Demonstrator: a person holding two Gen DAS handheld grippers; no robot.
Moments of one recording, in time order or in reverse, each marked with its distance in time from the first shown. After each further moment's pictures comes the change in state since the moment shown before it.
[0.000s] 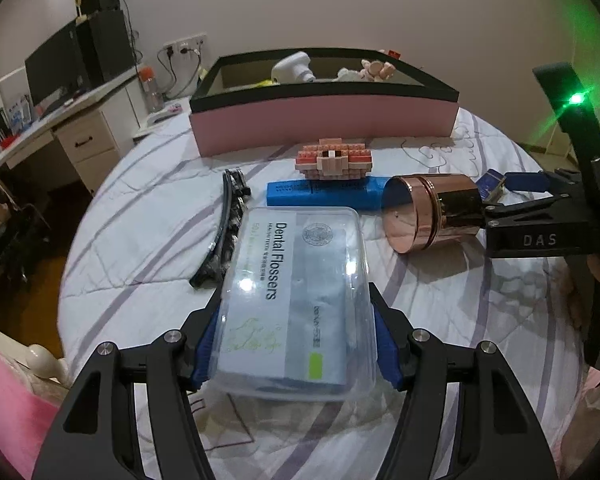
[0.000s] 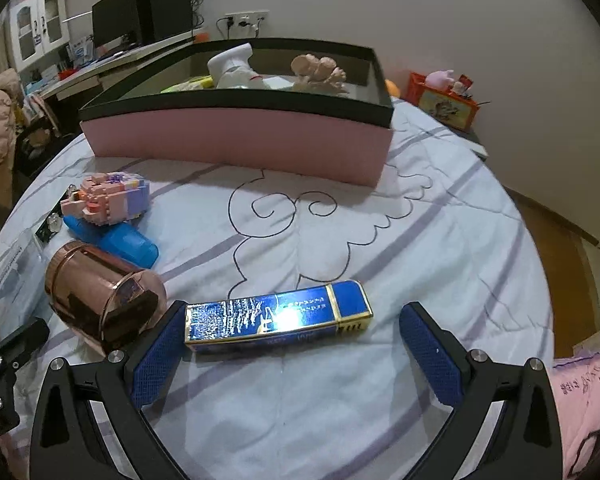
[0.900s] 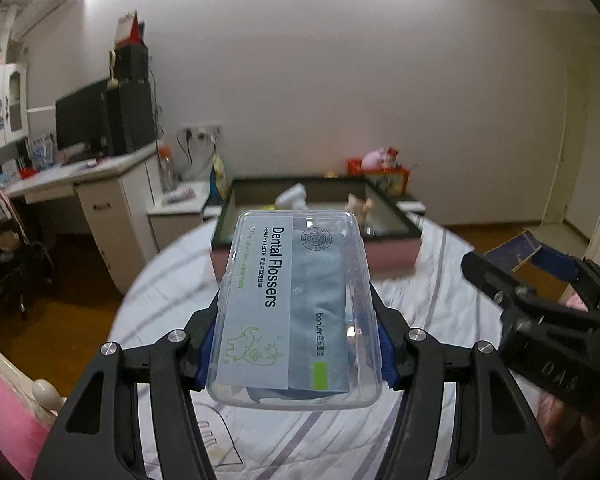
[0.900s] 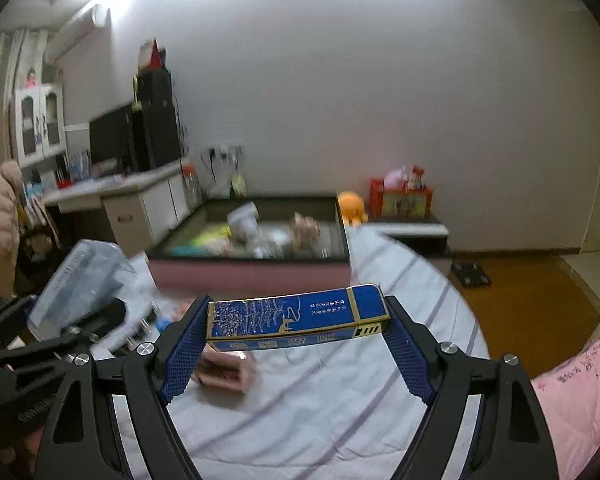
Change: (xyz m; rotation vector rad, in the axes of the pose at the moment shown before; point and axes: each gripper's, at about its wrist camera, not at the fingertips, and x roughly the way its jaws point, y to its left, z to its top) left arm -0.106 -0.011 0.039 -0.065 -0.367 0.017; right arm -0.148 0.036 -0.024 0.136 -0.489 -0.076
